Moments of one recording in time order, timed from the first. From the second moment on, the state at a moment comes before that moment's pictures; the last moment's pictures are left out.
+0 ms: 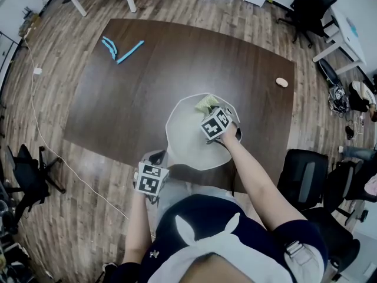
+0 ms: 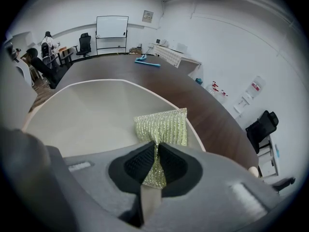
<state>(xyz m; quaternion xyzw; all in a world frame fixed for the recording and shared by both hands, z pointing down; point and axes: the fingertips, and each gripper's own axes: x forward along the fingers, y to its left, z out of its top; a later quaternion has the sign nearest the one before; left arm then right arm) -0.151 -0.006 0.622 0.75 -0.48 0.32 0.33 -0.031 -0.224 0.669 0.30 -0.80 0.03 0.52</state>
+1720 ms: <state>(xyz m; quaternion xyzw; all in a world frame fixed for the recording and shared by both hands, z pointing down) -0.147 -0.012 0.617 0.74 -0.50 0.32 0.31 0.052 -0.164 0.697 0.19 -0.66 0.08 0.72</state>
